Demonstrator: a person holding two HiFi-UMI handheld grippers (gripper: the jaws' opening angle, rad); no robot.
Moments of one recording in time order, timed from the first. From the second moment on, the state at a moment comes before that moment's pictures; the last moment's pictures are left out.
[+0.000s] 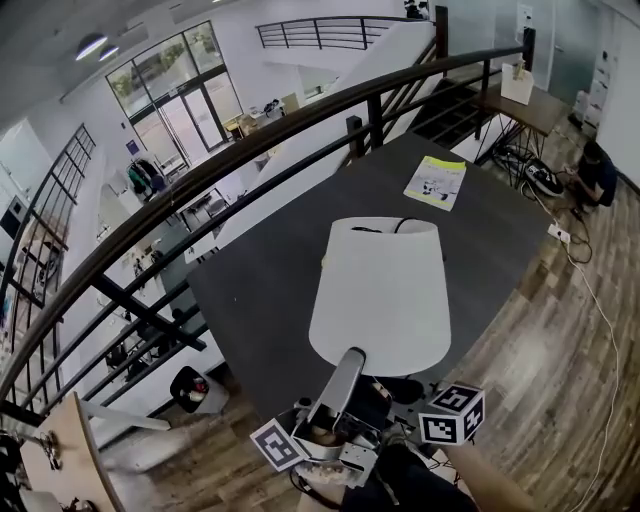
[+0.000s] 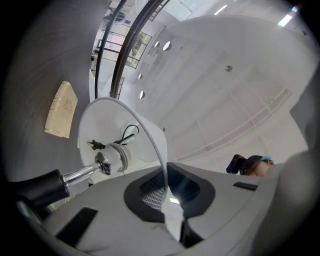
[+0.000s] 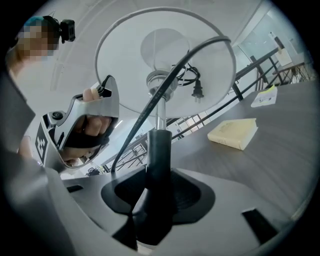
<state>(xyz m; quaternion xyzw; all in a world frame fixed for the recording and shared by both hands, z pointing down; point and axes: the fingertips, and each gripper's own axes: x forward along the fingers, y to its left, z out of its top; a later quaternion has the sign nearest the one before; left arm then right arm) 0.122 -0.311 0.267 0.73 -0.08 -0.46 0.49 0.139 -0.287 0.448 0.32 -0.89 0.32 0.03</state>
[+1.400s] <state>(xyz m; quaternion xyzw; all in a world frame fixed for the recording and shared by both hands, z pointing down) 0.114 -0.422 0.318 0.72 -0.14 -0.47 0.49 0.138 -0.402 0.497 0.28 -0.90 0.32 0.06</state>
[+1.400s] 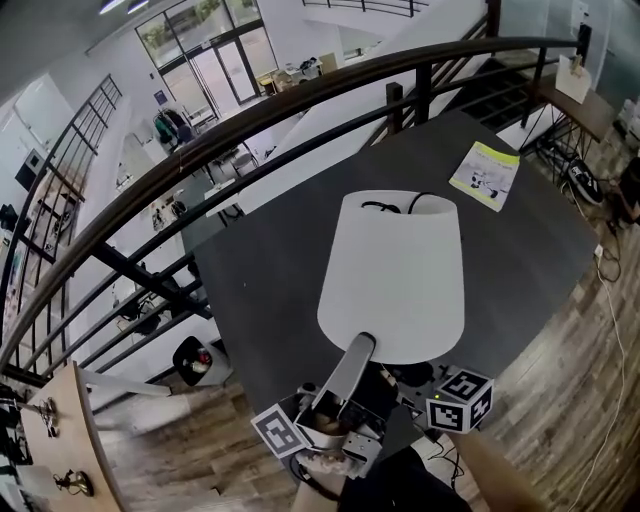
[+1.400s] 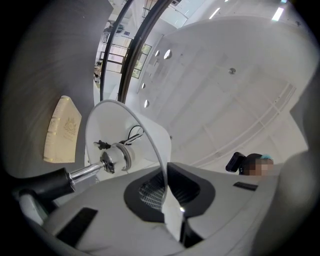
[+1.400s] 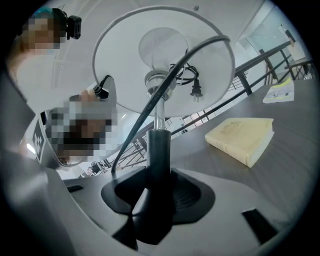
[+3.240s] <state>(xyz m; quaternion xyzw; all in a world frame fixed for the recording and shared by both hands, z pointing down) 0.054 -0.526 0.376 0.71 -0.14 -0.47 0.50 0.085 -0.509 0.555 0.29 -0.90 0.30 0.11</state>
